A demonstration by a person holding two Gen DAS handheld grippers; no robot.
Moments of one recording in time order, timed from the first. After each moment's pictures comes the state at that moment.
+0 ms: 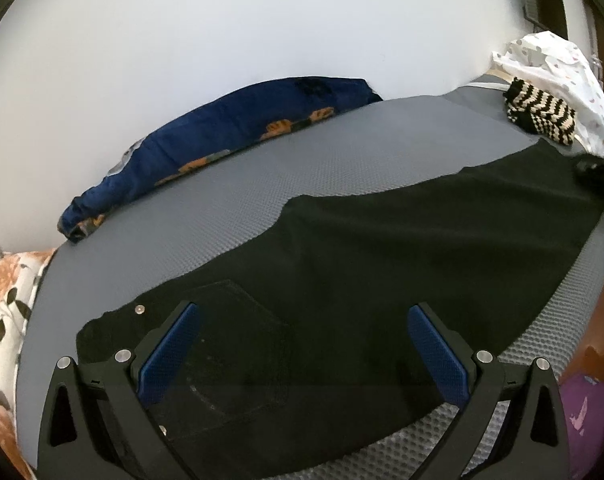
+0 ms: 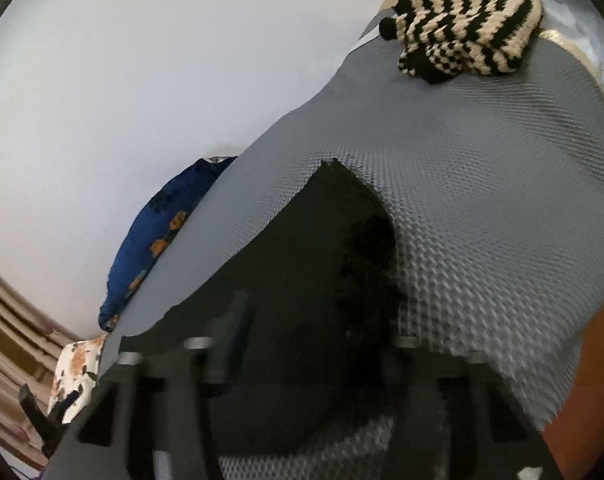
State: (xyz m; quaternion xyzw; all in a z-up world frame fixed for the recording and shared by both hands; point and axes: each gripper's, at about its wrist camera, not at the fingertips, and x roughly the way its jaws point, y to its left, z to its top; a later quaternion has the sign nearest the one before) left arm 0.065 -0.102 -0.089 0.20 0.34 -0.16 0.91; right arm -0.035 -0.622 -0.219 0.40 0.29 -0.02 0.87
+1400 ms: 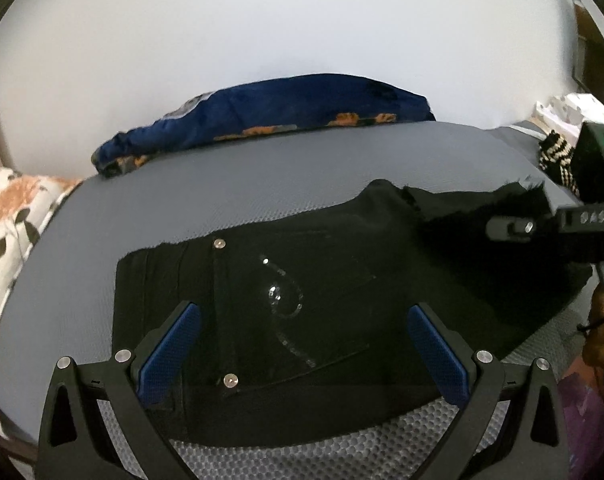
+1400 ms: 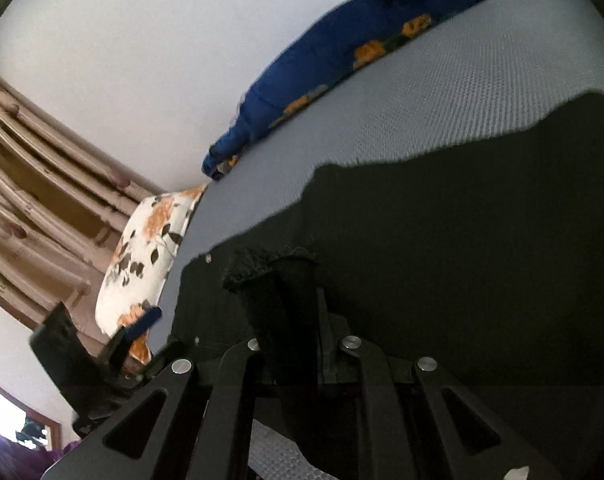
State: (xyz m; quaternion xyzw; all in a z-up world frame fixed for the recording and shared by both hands) left arm 0.057 -0.003 -0.089 0.09 0.35 -0.11 0.92; right arm 0.101 -0.265 -0.171 0.32 0.39 0.25 0.83
